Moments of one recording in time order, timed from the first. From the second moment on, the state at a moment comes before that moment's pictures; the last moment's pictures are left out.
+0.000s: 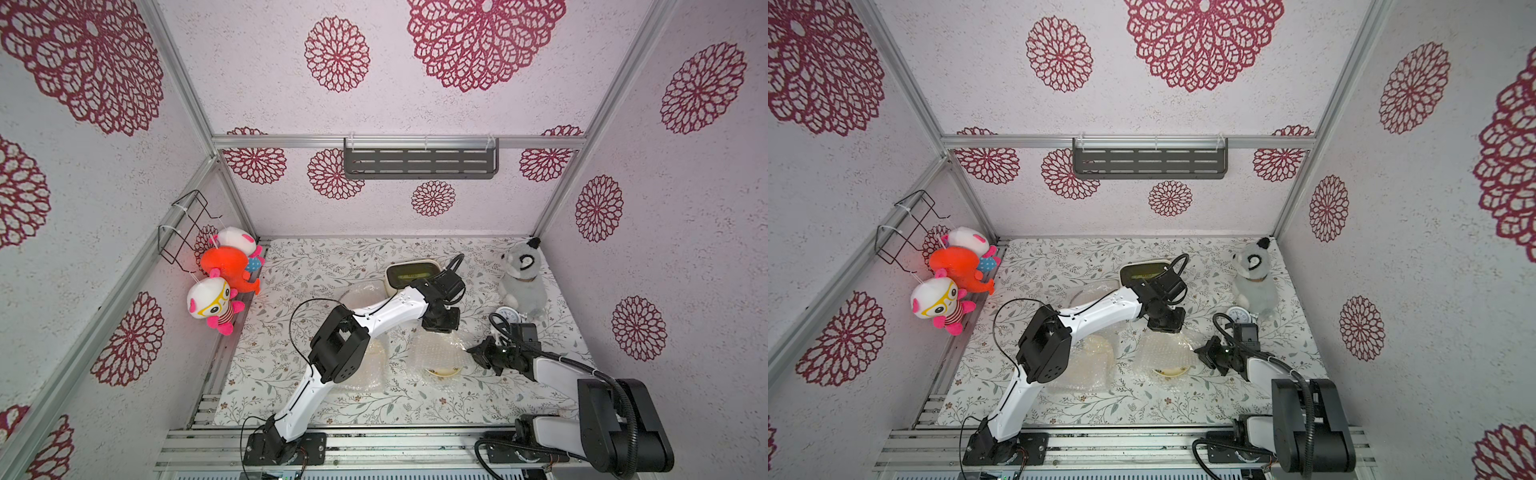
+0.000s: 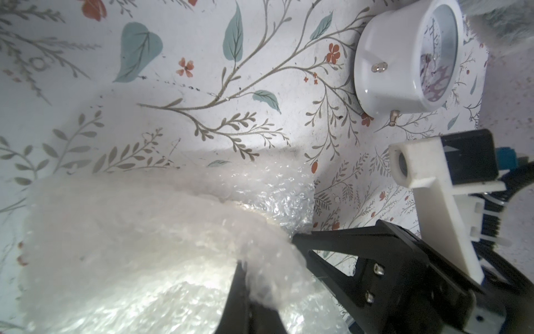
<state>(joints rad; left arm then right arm) -0.91 2.28 1.96 -0.83 0.22 -0.69 0.04 1.27 0.34 -0.07 -0.64 0.78</state>
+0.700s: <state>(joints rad) -0.91 2.20 1.92 -0.82 0.24 -0.68 0.04 1.28 0.34 -0.07 -0.62 0.78</state>
